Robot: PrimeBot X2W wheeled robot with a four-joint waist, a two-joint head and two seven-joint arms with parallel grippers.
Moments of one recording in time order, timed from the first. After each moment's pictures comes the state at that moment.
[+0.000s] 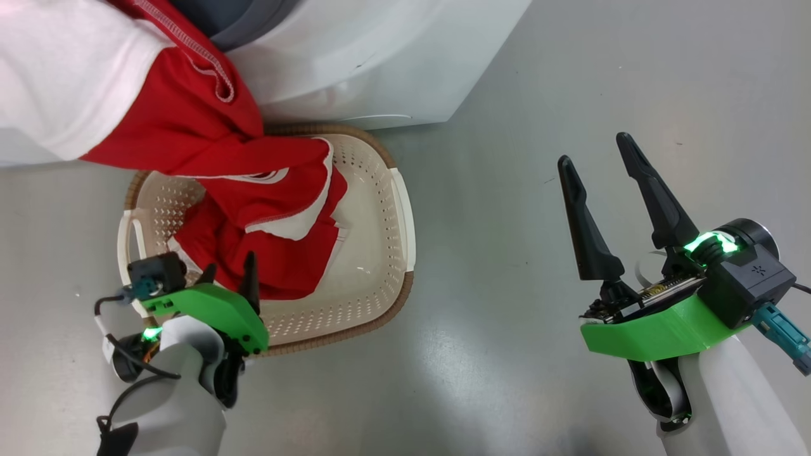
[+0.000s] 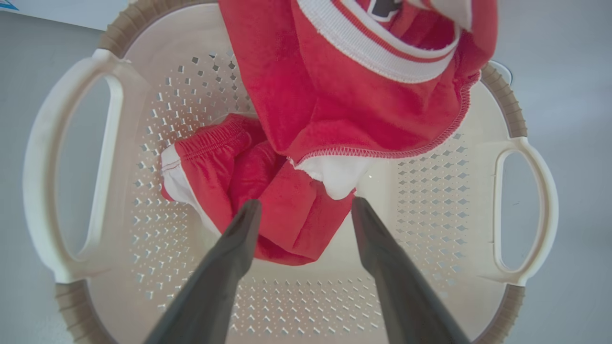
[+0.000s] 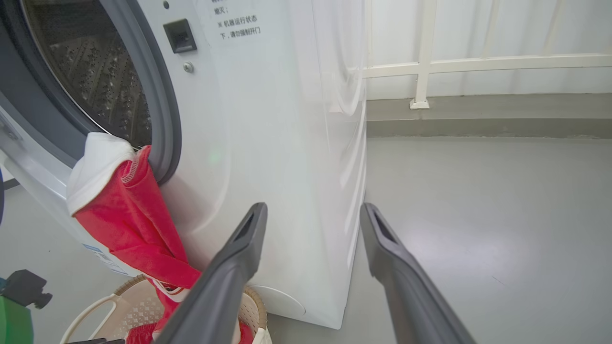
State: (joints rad) left arm -0.81 0.03 -0.25 1.29 -0.63 -0.09 -0.24; right arm -0.29 -0.05 0.13 -0.01 0.24 0.13 -0.26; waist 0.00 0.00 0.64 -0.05
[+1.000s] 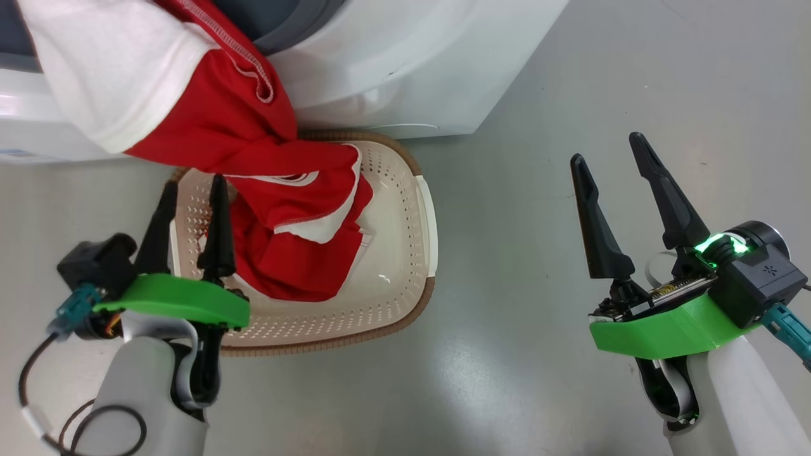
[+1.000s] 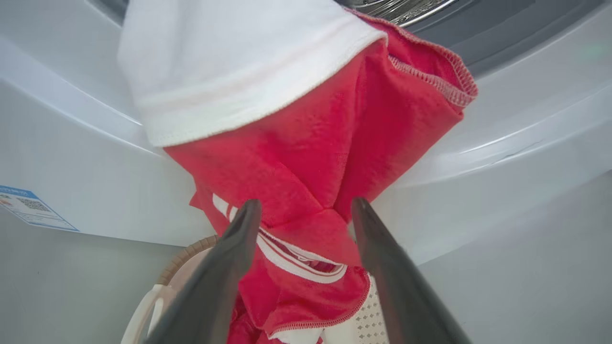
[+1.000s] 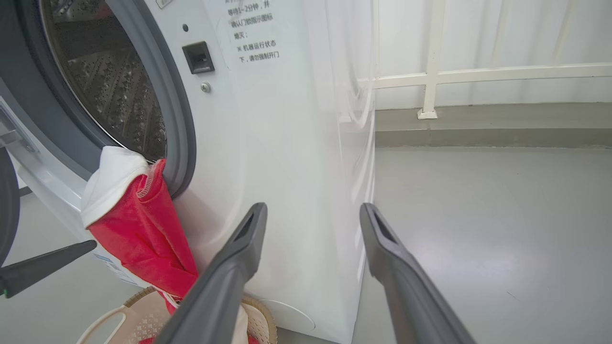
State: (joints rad) left arm -0.54 0.08 -0.08 0.51 -0.48 -0.04 -0.25; right arm -0.28 -0.05 0.11 -0.01 0.24 0.13 -0.26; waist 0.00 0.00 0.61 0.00
